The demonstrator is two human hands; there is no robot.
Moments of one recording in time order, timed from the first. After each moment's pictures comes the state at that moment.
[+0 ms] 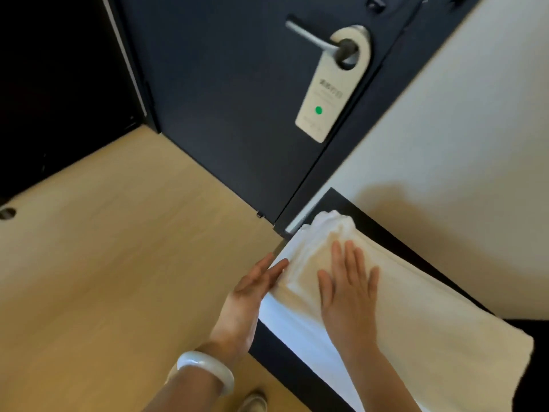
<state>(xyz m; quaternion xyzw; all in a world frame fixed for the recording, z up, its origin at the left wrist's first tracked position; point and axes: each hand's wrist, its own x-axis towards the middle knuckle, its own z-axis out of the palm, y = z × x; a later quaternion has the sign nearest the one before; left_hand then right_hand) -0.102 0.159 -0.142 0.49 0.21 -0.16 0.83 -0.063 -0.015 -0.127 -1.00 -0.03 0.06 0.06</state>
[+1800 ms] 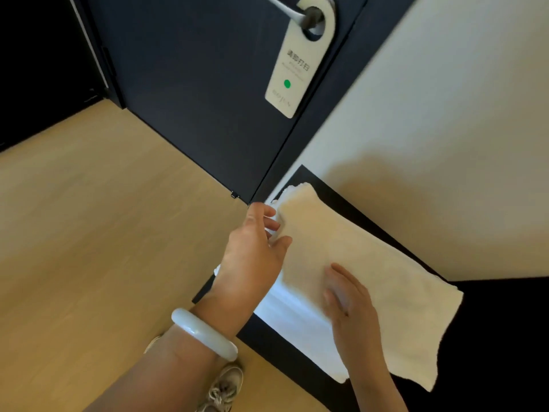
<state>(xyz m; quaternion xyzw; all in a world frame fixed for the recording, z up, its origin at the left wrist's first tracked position) -0.073 0.123 -0.062 0.80 0.16 -0.08 0.58 -0.128 -0.068 -0.084 -0.95 0.09 0.07 0.29</state>
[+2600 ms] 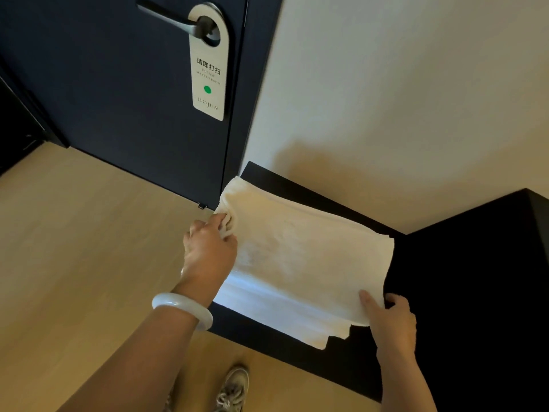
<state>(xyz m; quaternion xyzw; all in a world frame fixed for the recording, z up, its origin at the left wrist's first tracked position) -0.064 0.087 -0.080 0.89 0.16 -0.15 0.41 -0.179 -0.177 -0.083 -0.81 0.52 -0.02 0.27</state>
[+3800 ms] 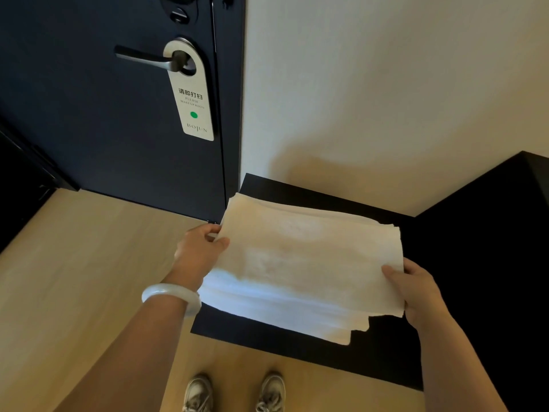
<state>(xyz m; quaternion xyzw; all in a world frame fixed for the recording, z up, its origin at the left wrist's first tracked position) -0.031 0.121 -0.077 0.83 0.16 -0.20 0.50 -0.149 -0.211 -0.072 -0.71 0.49 -0.02 0.50</state>
